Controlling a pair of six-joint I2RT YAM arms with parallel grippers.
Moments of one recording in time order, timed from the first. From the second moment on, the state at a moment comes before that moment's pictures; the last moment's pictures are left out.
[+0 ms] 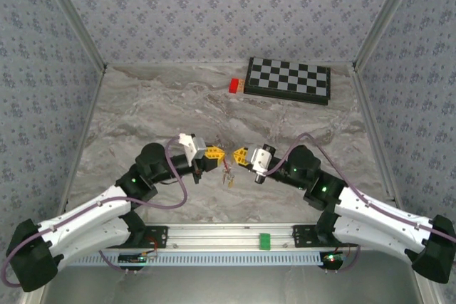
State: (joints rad) left arm -0.85 0.83 0.48 0.32 0.42 -0.09; right arm 0.97 0.79 0.54 0.16 -0.13 -0.44
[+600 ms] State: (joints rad) left arm -0.85 0.83 0.48 0.31 0.41 -0.09; right arm 1.02 0.81 0.55 0.17 -0.06 -0.49
